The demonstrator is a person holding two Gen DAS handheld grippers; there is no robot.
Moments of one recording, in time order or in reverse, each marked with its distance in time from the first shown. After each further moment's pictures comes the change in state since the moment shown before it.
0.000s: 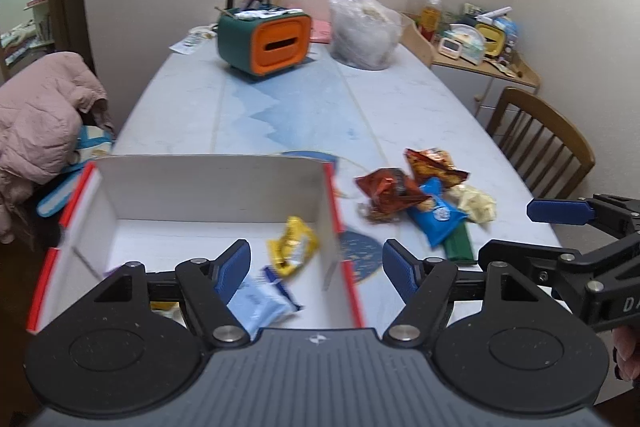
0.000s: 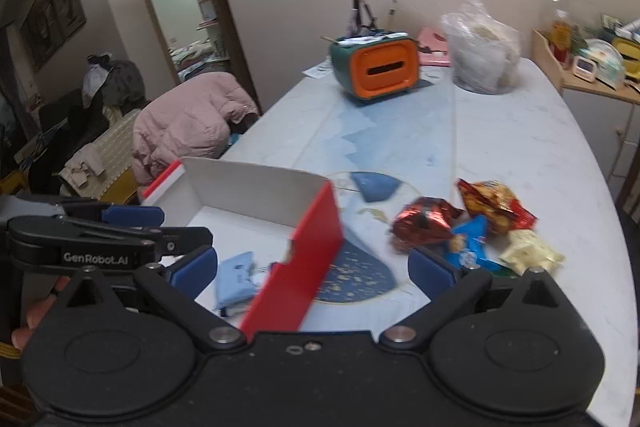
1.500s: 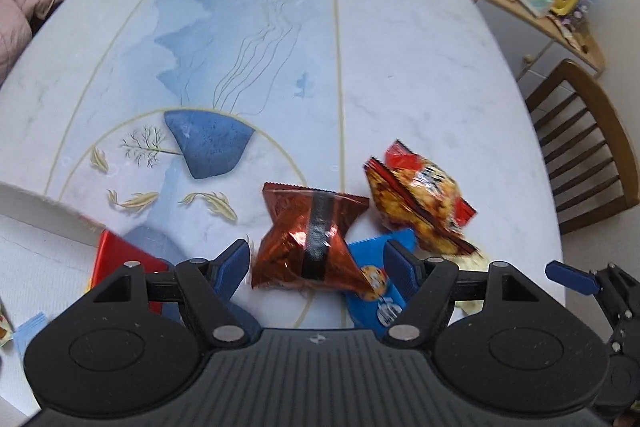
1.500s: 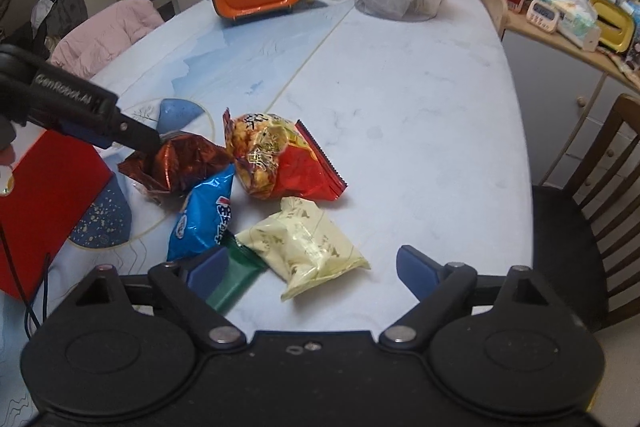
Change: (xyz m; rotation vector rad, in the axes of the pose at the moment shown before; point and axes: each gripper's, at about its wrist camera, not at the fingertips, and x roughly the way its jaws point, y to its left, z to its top) left arm 0.229 -0.093 0.090 -0.204 0.347 0.061; right arm 0.094 -0.227 0.006 -0.105 0.227 -0.086
